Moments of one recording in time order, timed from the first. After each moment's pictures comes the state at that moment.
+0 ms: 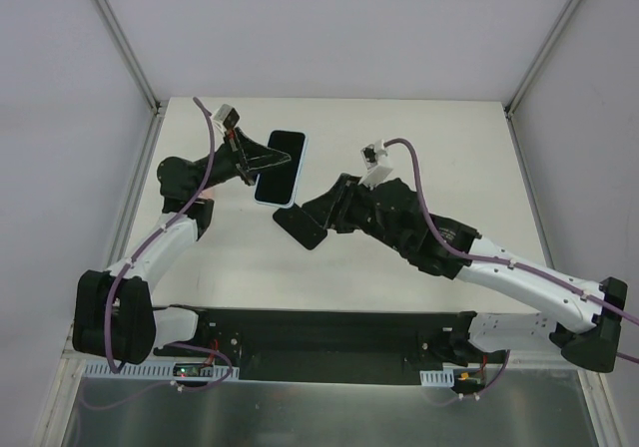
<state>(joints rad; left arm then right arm) -0.19 1.25 0.74 0.99 1.01 -1.89 1.11 1.15 1.13 -0.19 0.22 0.88</state>
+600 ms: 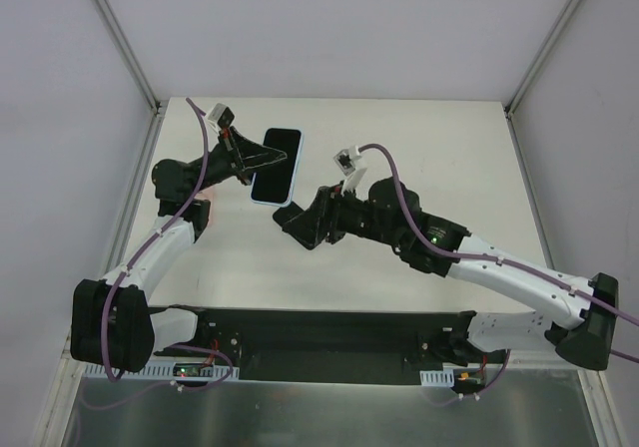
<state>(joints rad) -0.17 1.20 0.74 0.98 0.98 -1.94 1.09 1.15 1.04 -0.13 -0.01 0.76</state>
